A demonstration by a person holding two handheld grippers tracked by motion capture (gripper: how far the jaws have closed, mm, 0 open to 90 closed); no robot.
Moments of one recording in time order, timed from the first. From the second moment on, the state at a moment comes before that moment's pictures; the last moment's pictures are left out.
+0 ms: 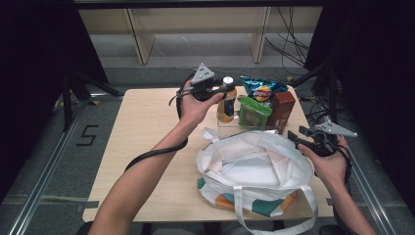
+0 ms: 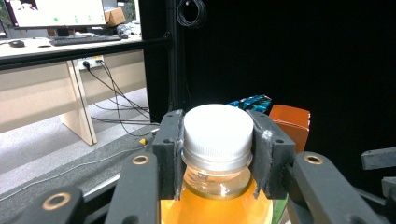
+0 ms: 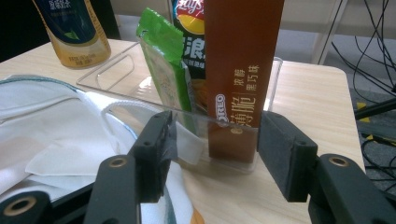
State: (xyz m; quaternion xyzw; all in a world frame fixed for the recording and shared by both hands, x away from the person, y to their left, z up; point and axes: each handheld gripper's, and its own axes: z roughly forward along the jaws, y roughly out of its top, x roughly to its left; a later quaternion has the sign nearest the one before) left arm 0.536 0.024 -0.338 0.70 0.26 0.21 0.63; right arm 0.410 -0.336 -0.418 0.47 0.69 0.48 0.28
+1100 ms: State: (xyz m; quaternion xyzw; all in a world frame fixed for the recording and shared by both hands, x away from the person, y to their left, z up) left arm 0.544 0.021 -0.348 0.71 0.27 0.21 0.62; right arm 0.408 -0.336 -0.418 0.48 0.69 0.48 0.26
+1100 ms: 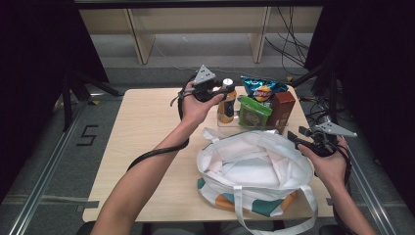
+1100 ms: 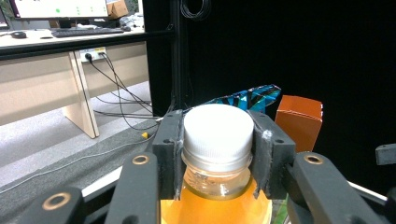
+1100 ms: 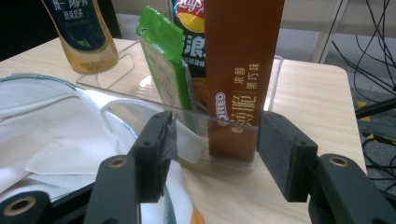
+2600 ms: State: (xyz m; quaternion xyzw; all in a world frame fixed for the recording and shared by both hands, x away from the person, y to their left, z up) left arm 0.549 0.016 -0.358 0.72 0.28 0.21 0.60; right arm 0.409 -0.336 -0.419 0.47 0.69 0.47 0.27
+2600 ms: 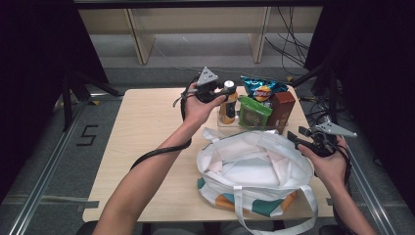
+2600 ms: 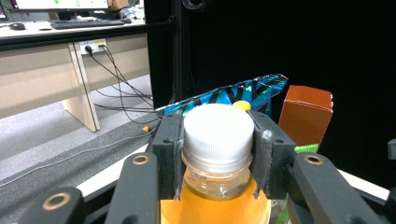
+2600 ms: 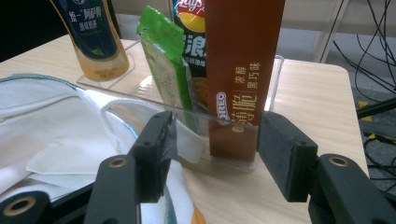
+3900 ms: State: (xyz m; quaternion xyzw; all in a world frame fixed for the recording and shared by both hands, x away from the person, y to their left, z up) left arm 0.554 0.011 -0.371 0.73 0.28 0.20 0.60; right arm 0.409 -0.335 -0.419 0.47 0.69 0.48 0.27
